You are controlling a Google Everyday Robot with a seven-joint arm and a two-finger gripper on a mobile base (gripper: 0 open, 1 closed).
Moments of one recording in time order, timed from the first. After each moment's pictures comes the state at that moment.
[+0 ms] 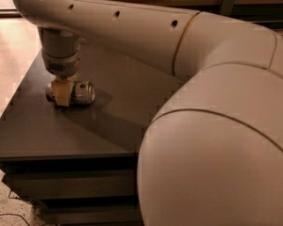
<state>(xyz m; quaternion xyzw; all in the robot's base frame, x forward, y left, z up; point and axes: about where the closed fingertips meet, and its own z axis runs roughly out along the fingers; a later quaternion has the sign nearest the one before) 0.585 0.201 0.829 -0.69 0.71 0.02 0.11</state>
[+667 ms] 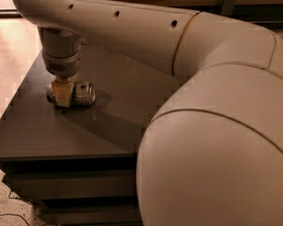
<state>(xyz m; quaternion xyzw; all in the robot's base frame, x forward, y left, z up) 0.584 0.201 0.832 -0.69 0.71 0.02 0.11</state>
